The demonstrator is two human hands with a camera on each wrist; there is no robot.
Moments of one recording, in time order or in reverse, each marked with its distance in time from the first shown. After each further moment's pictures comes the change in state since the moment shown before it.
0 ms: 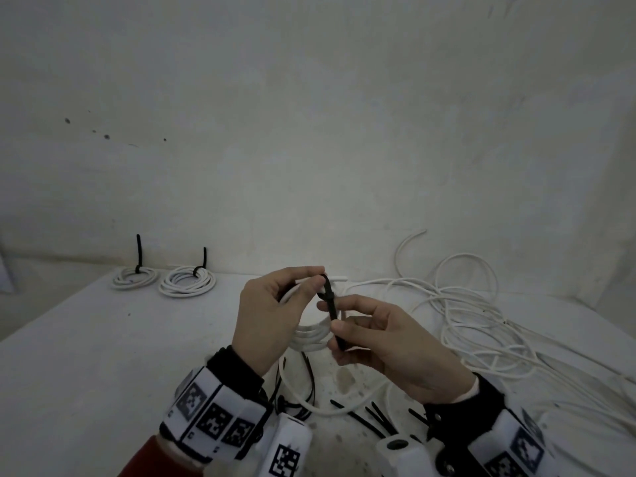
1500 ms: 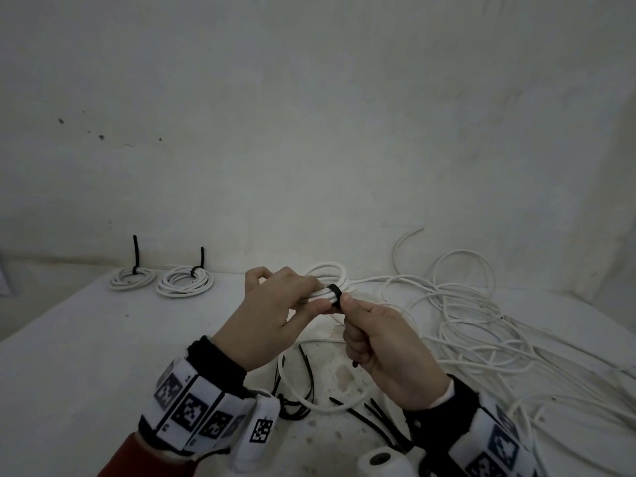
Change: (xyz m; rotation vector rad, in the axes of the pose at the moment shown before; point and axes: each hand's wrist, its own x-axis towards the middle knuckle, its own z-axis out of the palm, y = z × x) left_hand 0.009 -0.009 -0.023 0.815 -0.392 0.502; right_hand 0.013 0.016 0.009 0.230 0.208 -0.026
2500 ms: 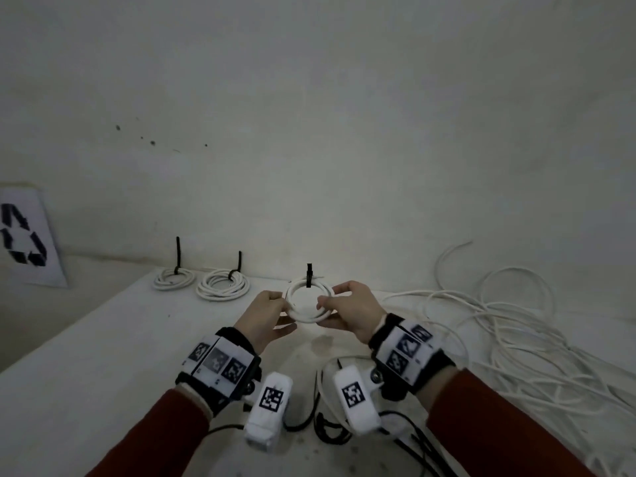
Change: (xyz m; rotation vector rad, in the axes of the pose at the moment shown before) left_hand -0.004 -0.103 0.025 -1.005 0.133 -1.221; right_hand 0.149 0.047 0.037 -0.262 0.143 0.224
